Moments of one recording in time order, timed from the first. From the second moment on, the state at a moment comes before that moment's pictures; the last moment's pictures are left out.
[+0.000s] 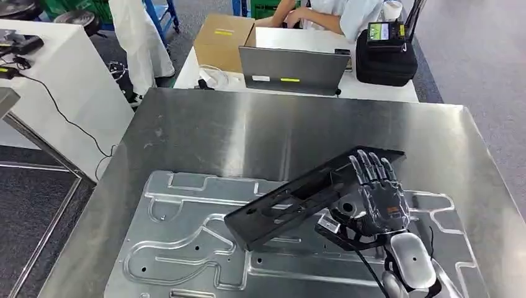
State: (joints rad) left arm -0.03 -0.18 1.42 -0.49 -1.53 -0.23 -0.48; right arm 0.05 -0.31 0.16 -1.78 1.35 -0.27 0.19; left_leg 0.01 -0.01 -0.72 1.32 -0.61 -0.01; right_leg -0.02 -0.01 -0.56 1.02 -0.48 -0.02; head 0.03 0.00
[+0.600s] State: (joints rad) left arm -0.03 -0.18 1.42 -0.50 -1.51 -0.29 -0.48; right arm 0.05 -0.32 0.16 -1.77 1.34 -0.27 0.19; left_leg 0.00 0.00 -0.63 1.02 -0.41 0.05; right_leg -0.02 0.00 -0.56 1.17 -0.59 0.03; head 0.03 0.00
